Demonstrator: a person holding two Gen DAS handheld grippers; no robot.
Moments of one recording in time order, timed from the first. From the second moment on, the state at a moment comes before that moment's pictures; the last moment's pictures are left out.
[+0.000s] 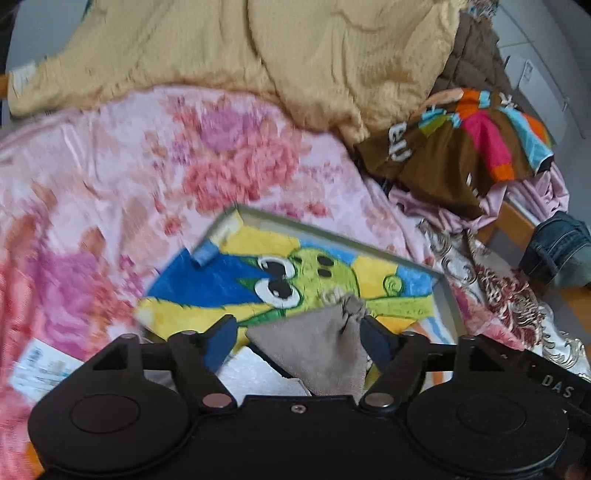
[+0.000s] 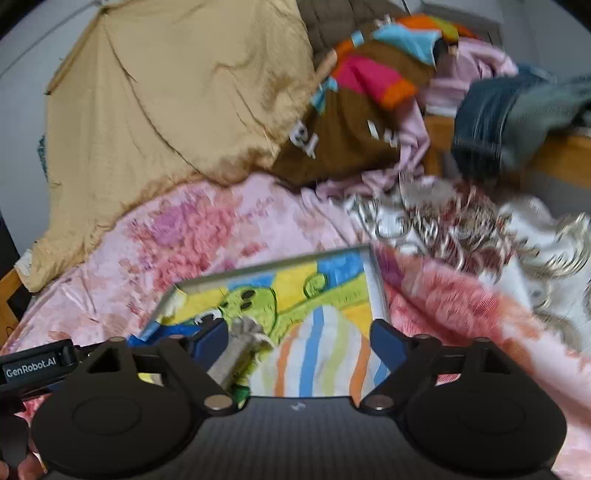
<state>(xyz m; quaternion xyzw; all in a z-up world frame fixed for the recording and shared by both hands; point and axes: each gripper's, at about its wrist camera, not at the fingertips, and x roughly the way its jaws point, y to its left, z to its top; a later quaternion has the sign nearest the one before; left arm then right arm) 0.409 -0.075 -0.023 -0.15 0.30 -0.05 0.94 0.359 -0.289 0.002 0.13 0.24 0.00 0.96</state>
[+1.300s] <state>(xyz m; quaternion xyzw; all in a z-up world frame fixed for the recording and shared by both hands) 0.159 -0.005 -0.012 -0.09 0.21 -0.08 0.97 0.120 -0.224 0.013 0.06 0.17 0.01 0.98</state>
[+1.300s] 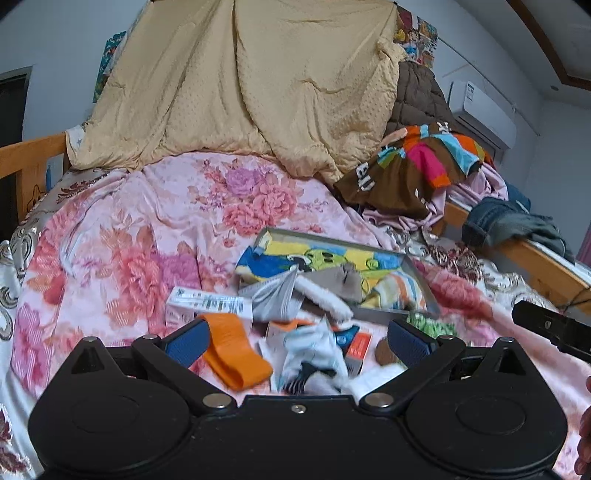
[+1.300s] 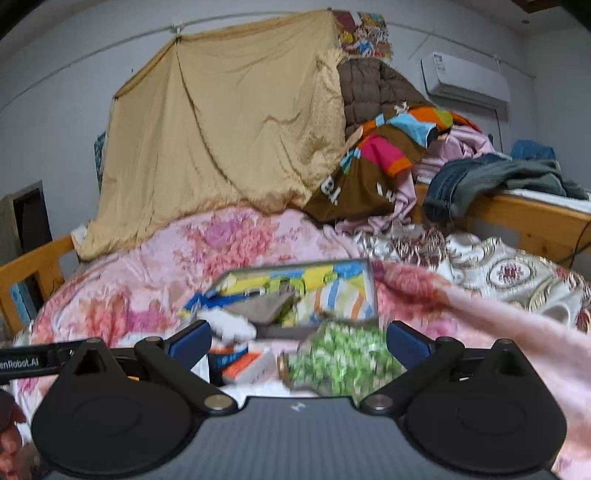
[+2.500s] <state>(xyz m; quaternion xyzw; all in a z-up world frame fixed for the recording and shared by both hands) 0.169 0.004 -0.080 0.01 0.27 -0.19 0.95 0.142 -0.201 -0.042 0.06 0.33 0.04 0.94</state>
